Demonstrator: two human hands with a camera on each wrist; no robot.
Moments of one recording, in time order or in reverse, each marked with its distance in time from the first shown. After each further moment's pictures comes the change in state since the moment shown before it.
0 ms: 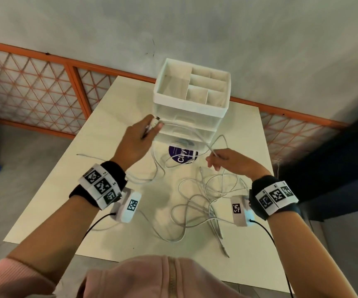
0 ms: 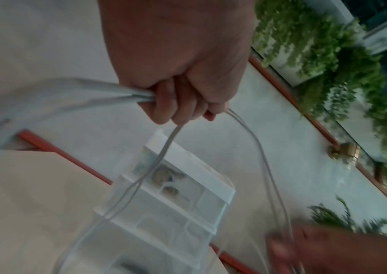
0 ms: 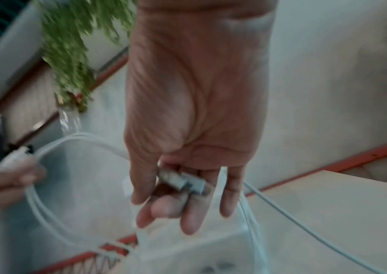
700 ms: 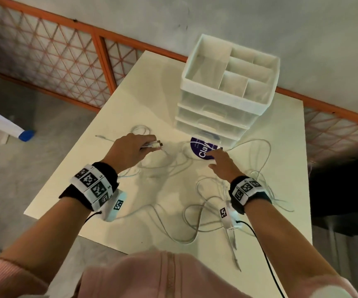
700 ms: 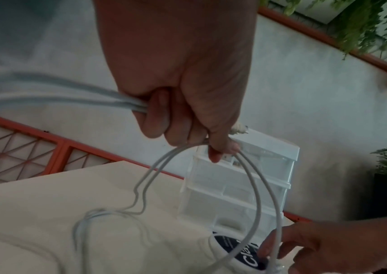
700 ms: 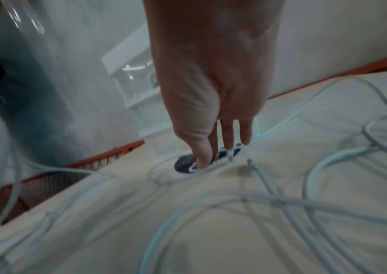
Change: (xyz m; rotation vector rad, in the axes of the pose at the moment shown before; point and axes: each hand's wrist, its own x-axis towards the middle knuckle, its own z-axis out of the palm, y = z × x) left_hand -0.023 -0.088 -0.014 0.483 -0.215 -0.127; right_hand 0.115 0.051 0.086 -0.273 0.055 0.106
